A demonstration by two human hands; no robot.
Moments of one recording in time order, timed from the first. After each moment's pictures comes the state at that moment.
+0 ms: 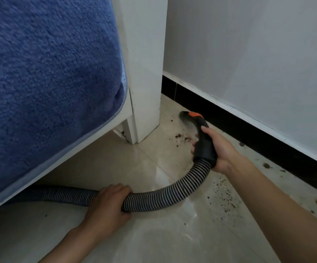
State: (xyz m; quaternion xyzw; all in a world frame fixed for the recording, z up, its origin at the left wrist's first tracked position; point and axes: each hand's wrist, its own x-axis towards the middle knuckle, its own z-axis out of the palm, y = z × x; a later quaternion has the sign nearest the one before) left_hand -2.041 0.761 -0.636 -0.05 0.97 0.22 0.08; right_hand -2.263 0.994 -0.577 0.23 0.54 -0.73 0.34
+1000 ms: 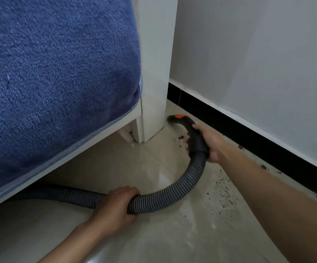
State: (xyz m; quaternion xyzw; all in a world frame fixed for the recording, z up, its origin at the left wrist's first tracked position) left_hand -2.017 0.772 -0.624 -0.02 0.97 0.24 0.05; right_hand -2.260 0.972 -0.558 0.15 0.60 -0.68 0.39
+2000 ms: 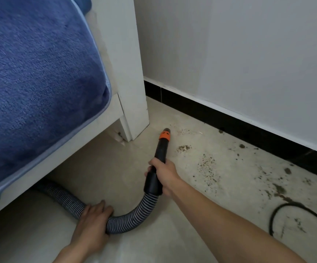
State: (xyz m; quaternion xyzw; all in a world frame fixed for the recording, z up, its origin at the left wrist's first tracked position) left_hand -1.946 0.753 -0.664 -0.04 0.99 0.03 0.15; right_hand -2.116 0.941 -0.593 0.19 0.57 -0.74 0.31
